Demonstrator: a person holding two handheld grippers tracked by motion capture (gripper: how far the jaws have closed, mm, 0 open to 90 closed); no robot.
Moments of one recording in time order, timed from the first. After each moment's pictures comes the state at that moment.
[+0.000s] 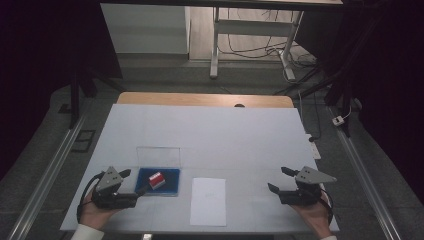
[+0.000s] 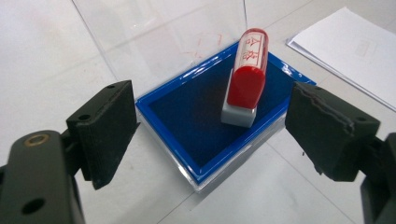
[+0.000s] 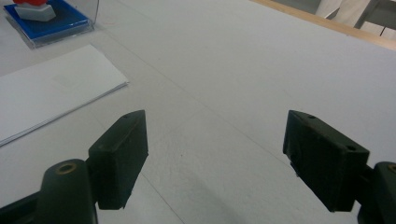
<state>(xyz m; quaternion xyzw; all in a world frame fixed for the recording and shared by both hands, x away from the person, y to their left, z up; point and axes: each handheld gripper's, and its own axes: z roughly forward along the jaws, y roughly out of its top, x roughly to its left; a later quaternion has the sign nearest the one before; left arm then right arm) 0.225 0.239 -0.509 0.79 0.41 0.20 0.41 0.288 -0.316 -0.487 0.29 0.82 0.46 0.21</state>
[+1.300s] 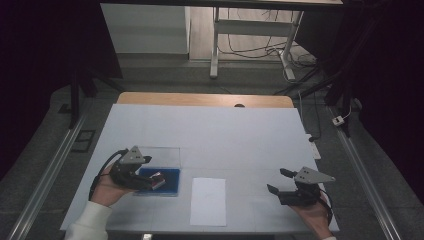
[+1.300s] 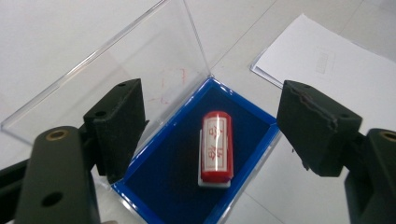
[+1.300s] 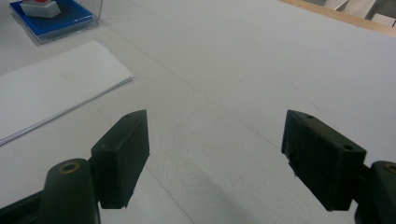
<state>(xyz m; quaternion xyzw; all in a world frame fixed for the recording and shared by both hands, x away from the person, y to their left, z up) 0.279 0.200 -0.465 0.86 0.33 0.13 0.36 0.288 -0.315 -0.490 0.29 0.82 0.45 0.19</state>
